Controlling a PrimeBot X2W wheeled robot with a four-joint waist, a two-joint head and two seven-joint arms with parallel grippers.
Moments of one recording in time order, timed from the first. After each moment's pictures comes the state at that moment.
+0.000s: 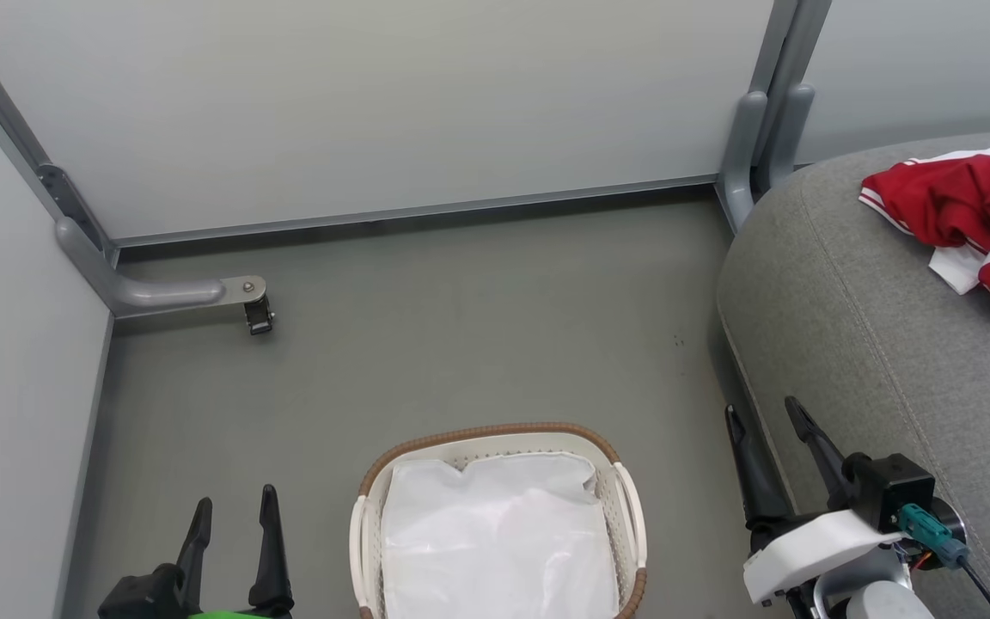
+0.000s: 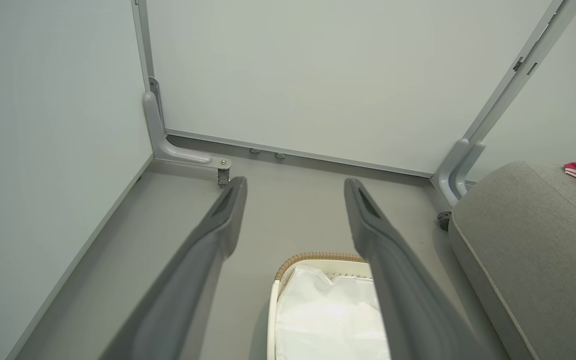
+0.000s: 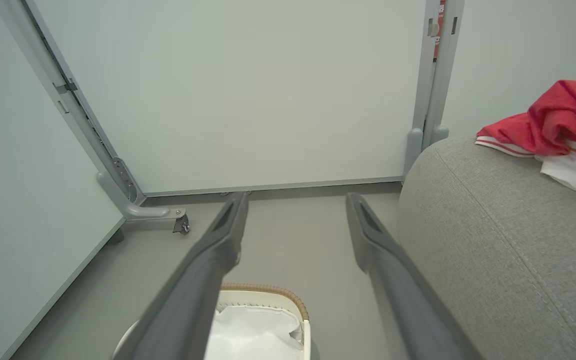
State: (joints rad) left arm 0.10 0.07 -0.10 0.22 -0.37 -0.04 -0.26; right arm -0.06 -0.05 0.10 0.24 0.23 0.13 -0.26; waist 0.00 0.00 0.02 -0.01
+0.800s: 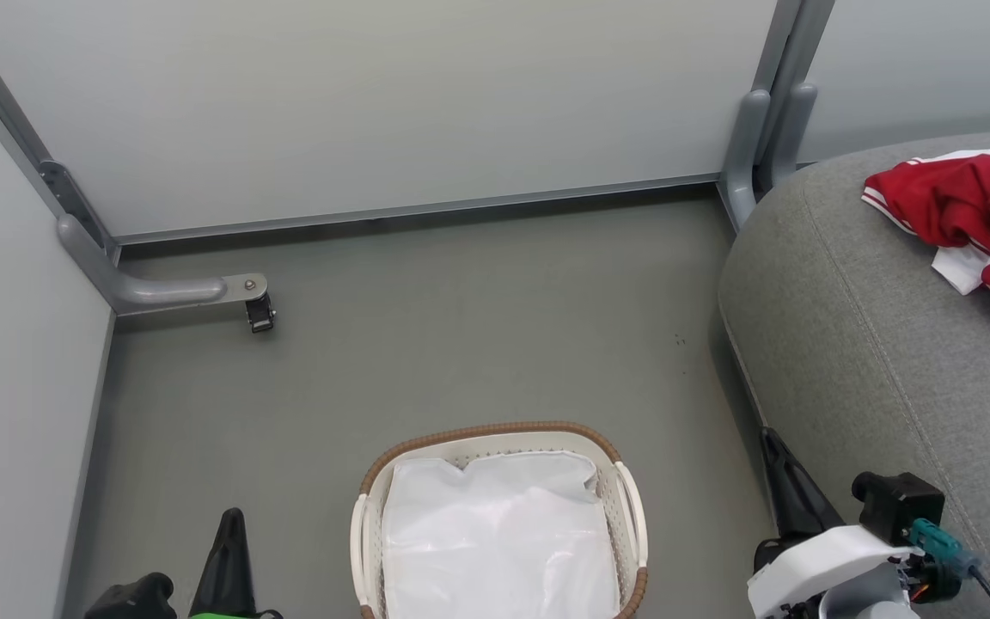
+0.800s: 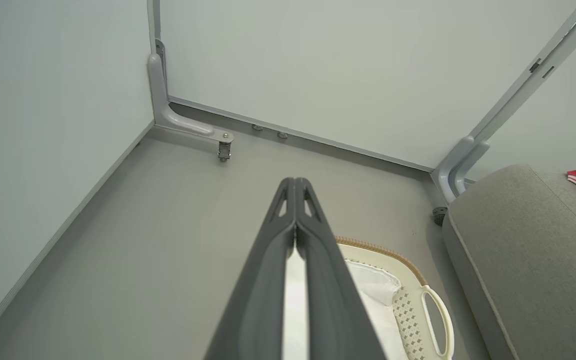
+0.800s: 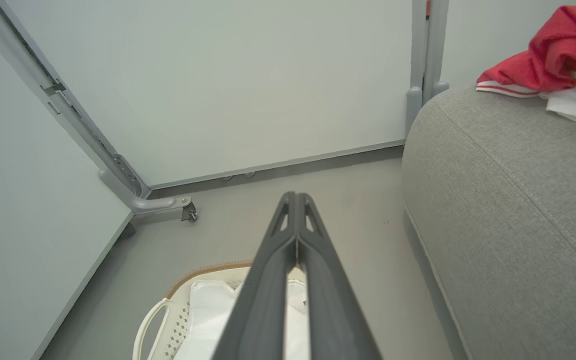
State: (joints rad) left arm 0.10 0.06 -0.08 0.26 -0.45 -0.05 -0.23; right arm -0.04 -0.05 0.10 0.28 0.34 0.13 -0.24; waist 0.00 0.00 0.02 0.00
